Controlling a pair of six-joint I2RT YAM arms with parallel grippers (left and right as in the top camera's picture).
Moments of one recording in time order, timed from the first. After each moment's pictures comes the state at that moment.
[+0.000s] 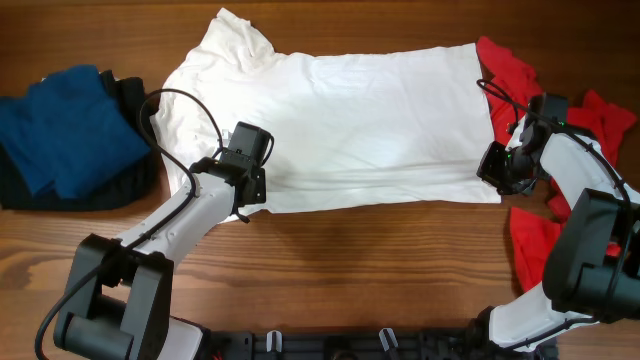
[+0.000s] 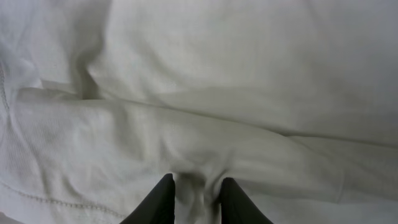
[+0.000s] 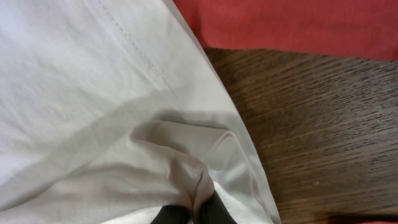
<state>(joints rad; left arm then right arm) -0.35 1.61 0.85 -0.55 -0.26 -0.36 -0.26 1.79 1.06 -0.74 -0.12 0.23</state>
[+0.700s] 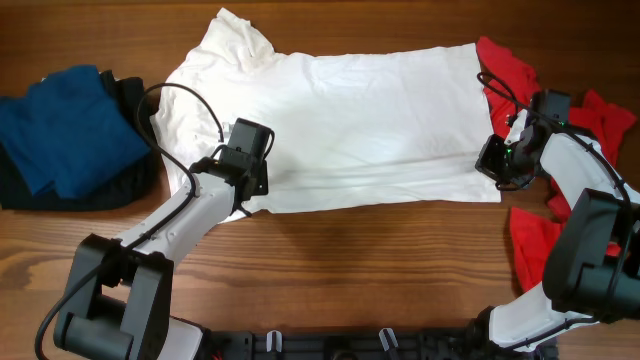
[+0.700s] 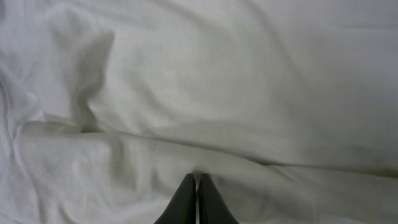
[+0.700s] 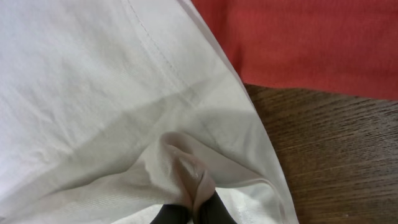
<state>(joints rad) -0.35 1.61 0.85 -0.47 -0.27 -0.36 -0.26 1.79 1.06 -0.67 -0.18 0.22</state>
